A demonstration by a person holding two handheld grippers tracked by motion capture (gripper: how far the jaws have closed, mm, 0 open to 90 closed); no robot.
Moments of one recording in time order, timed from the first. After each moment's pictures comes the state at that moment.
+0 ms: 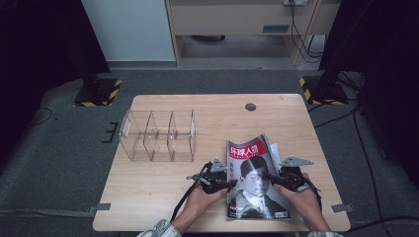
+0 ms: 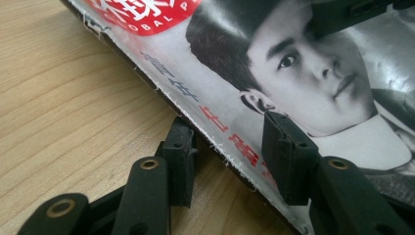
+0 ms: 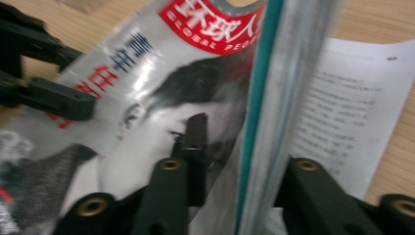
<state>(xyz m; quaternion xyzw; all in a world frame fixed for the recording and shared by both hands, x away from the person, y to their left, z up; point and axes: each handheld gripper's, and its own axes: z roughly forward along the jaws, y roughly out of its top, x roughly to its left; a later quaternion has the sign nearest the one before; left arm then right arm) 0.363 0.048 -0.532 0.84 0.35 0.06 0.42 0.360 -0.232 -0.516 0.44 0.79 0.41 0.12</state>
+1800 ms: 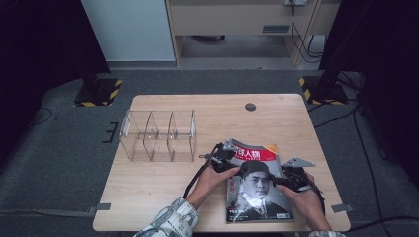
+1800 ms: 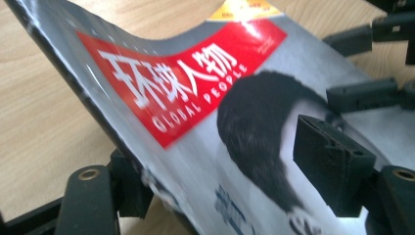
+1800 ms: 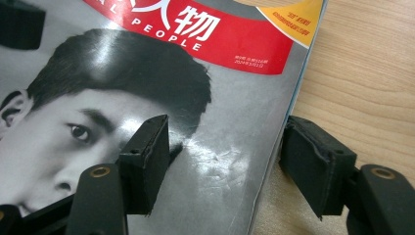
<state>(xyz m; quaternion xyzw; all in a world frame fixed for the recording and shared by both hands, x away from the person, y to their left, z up) 0.426 0.014 -0.510 0.84 0.34 0.04 0.42 0.365 -0.247 -0.533 0.49 0.77 0.36 0.18</state>
